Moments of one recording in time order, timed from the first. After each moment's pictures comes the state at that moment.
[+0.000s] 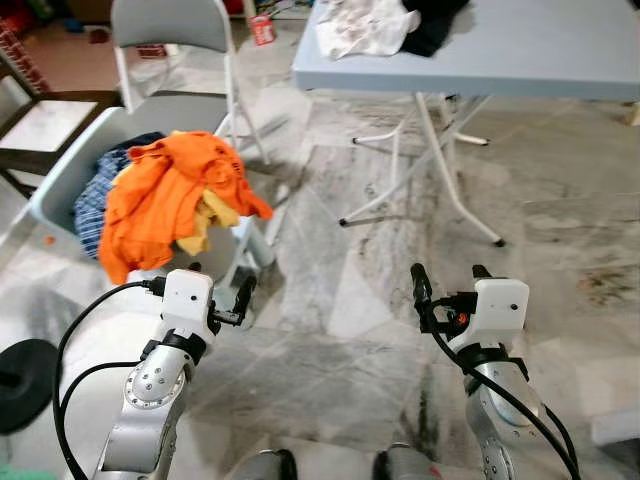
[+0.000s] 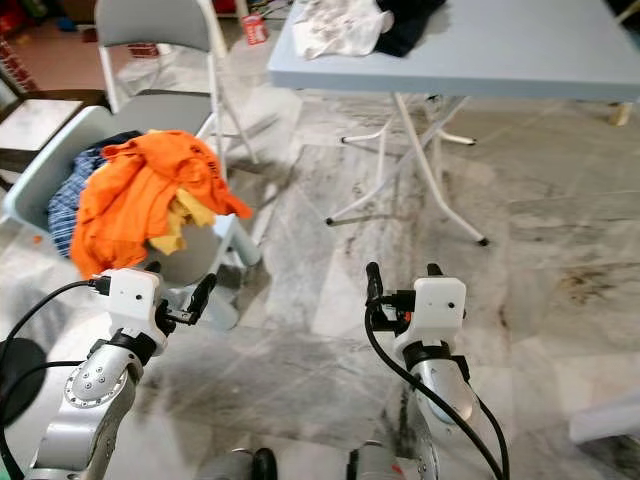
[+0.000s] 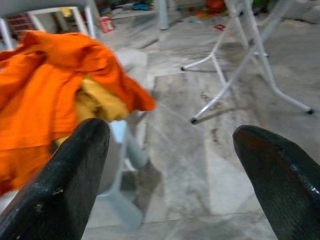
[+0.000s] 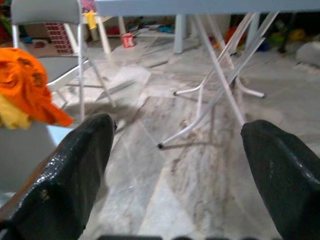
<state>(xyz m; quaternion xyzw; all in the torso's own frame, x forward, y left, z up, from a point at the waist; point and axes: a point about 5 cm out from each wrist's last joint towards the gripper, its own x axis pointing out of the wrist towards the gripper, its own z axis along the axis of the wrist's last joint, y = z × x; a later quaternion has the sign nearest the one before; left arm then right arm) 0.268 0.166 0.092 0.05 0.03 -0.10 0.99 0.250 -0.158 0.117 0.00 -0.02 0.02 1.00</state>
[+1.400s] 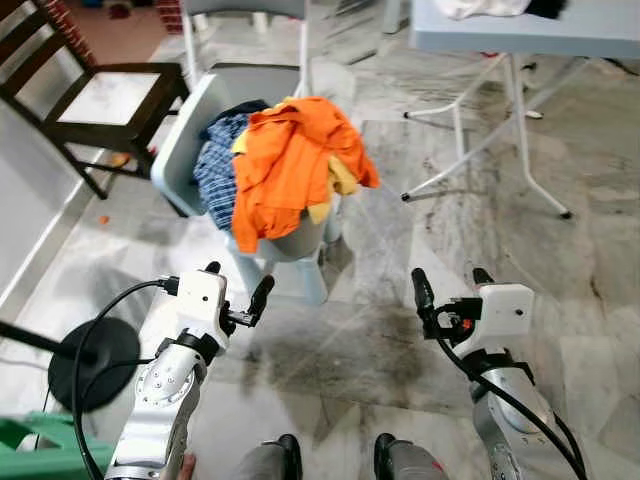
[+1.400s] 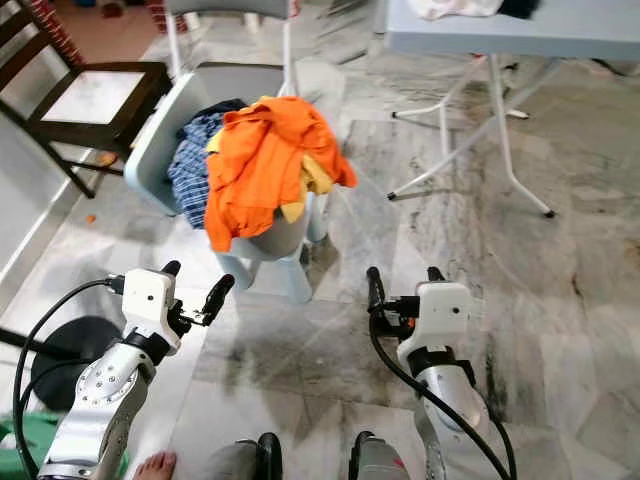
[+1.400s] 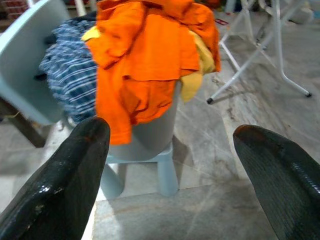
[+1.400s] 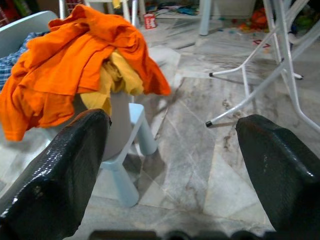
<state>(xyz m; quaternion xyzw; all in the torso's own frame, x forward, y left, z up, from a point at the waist) 0.270 0.157 0.091 0.02 0.02 -0.15 0.99 0.244 -0.158 0.114 0.01 -0.02 0.04 1.00</state>
